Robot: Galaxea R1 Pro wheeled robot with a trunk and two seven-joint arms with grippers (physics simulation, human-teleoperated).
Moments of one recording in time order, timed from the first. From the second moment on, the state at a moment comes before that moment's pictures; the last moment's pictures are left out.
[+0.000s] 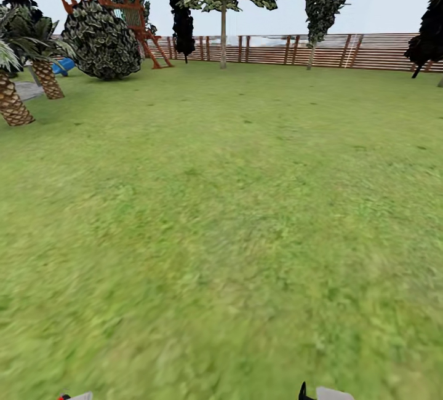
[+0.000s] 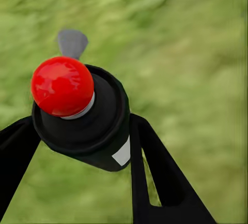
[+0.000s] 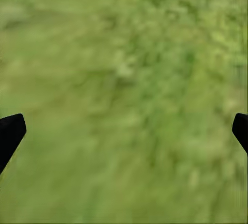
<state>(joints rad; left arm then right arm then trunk) -0.27 0.16 0.55 -0.19 -0.28 -0.51 0.00 -0.36 0.06 0.07 -0.03 0.07 -0.63 -0.55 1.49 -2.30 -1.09</state>
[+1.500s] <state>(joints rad) -0.27 0.16 0.55 -0.19 -0.28 -0.50 0.00 -0.36 0.06 0.07 -0.03 0.07 -0.63 -0.55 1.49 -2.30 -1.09</state>
